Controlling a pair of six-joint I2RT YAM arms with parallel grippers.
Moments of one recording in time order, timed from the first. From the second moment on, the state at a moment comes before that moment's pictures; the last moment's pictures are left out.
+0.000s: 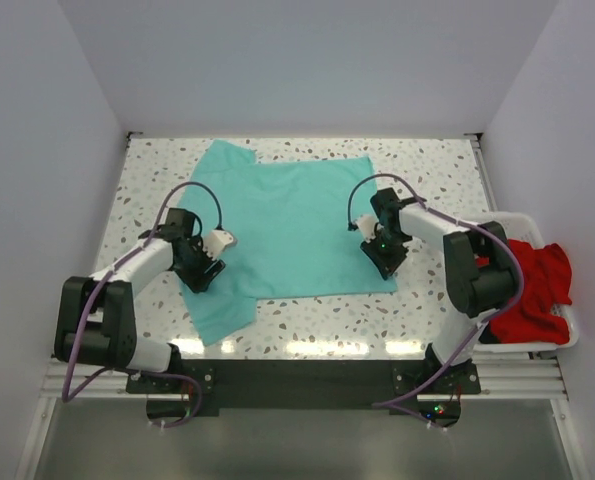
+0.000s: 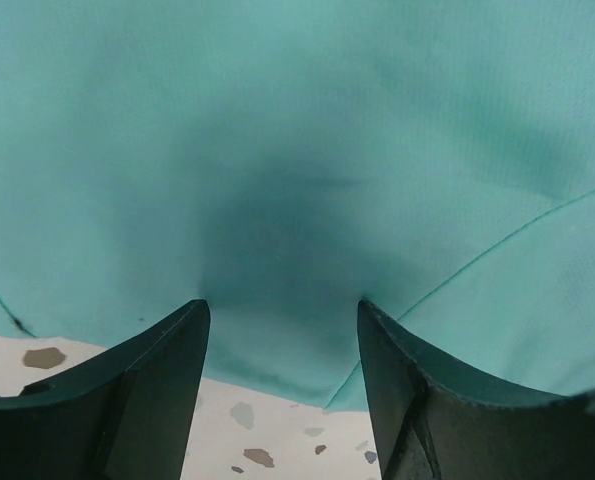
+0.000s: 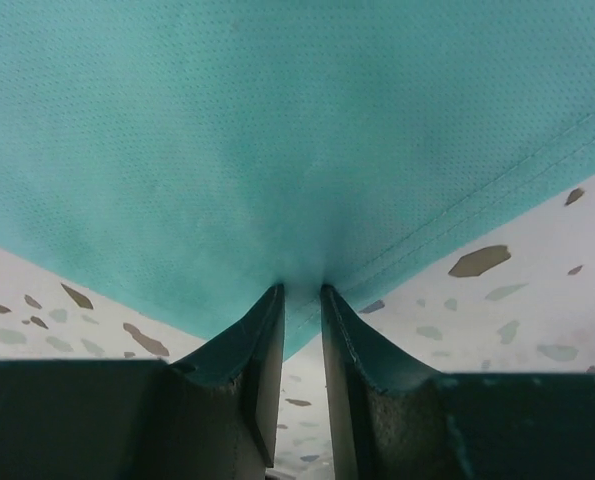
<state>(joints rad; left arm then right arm) -0.10 1.42 0.75 -0.61 0.18 0.69 0.30 1.80 1.12 -0.84 -0.09 -0.42</state>
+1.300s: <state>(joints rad) 0.06 1.96 1.71 -0.42 0.46 0.36 0.15 2.29 2.02 -0.65 -0.11 -0.12</state>
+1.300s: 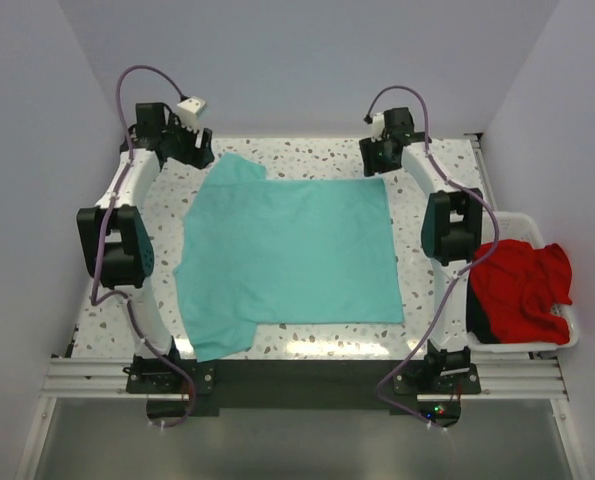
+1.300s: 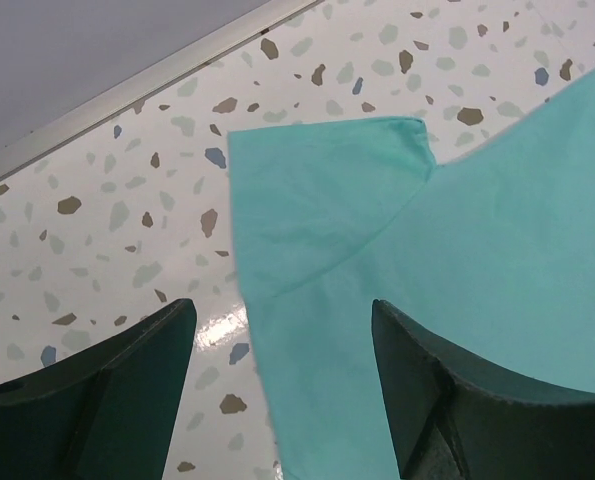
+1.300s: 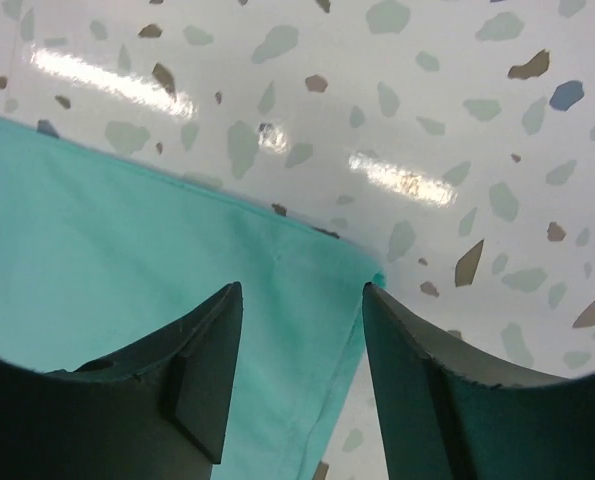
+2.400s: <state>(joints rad) 0.07 2.48 2.07 -0.44 0.36 0.21 0.12 2.45 2.09 -0.59 -0.16 -0.23</state>
